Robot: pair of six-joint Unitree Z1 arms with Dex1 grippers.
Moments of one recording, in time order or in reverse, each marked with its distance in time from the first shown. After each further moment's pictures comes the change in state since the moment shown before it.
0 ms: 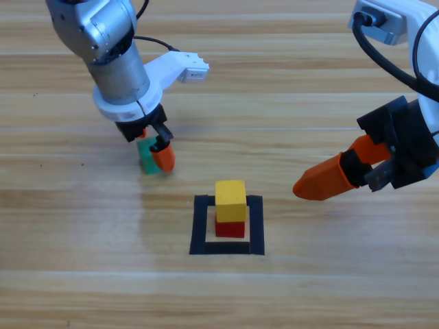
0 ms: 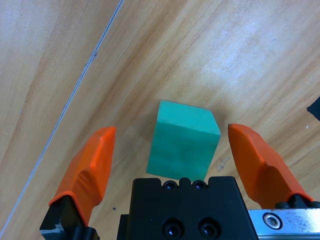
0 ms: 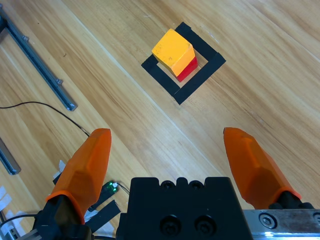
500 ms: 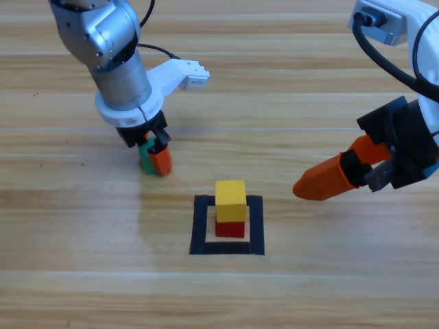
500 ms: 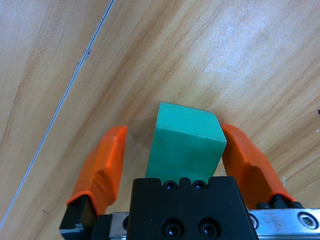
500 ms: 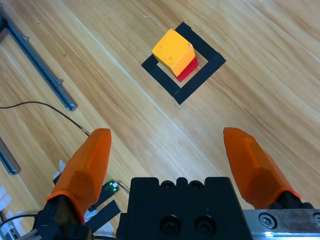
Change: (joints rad) arm 0 0.000 0.024 0.000 -0.002 0.006 -0.001; arm 1 0.000 0.000 0.000 0.000 0.000 0.000
